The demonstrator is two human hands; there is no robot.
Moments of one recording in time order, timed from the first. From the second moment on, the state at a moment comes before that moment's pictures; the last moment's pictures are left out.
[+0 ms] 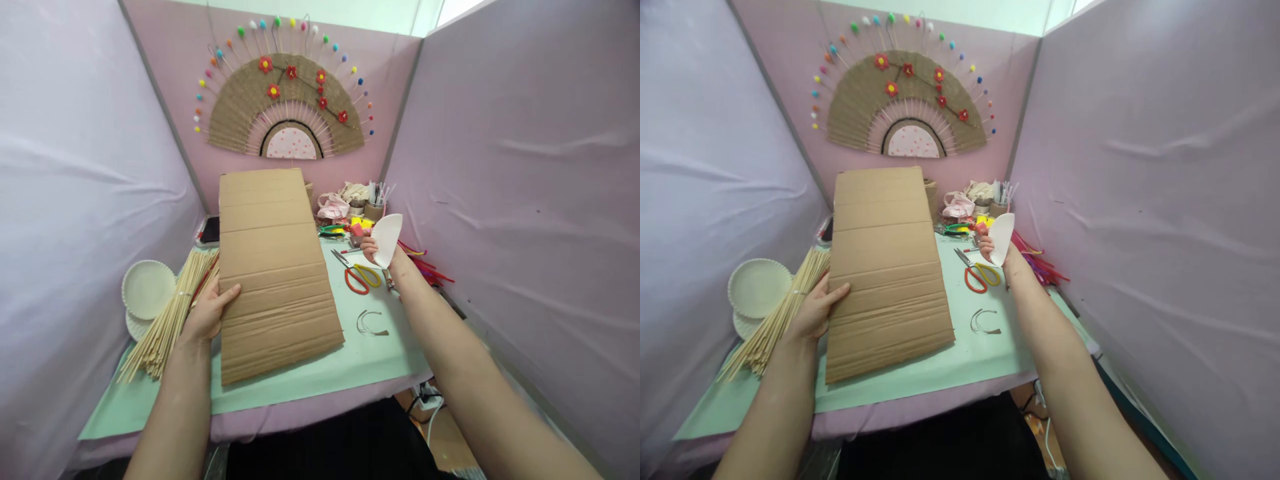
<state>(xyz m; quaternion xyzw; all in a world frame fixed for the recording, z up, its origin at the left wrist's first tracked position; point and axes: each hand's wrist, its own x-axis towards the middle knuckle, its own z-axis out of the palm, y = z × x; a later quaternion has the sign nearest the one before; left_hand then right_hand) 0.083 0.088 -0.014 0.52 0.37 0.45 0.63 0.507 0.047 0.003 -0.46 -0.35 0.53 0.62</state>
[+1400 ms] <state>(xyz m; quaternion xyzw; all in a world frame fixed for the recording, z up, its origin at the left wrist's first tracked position) 0.158 0.132 -0.073 0.58 0.43 0.45 0.53 0.318 0.016 -0.054 -0.72 -0.64 0.12 0.23</state>
